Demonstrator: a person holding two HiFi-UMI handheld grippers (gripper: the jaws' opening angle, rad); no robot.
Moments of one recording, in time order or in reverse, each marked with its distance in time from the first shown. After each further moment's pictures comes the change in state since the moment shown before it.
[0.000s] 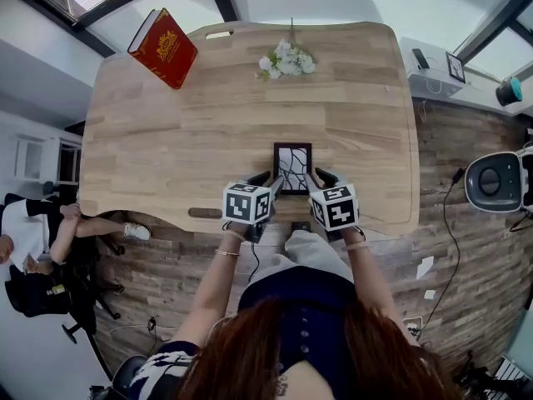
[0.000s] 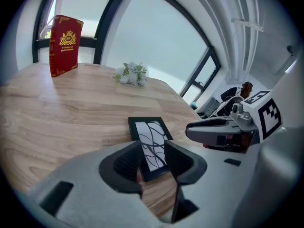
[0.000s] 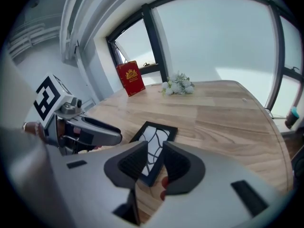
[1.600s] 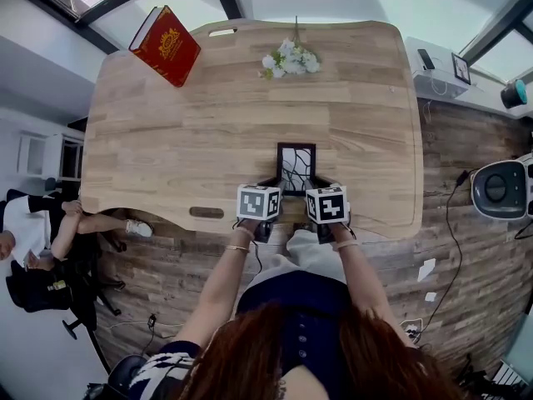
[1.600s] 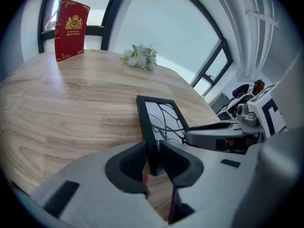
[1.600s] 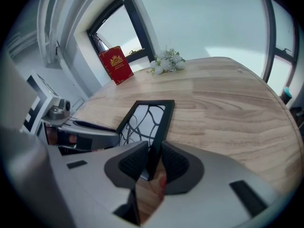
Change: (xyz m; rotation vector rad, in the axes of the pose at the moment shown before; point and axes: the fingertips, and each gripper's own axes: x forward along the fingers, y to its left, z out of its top) left arm 0.033 0.018 -0.040 -0.062 0.091 0.082; right arm 0.039 -0.007 -0.053 0.149 0.139 -0.046
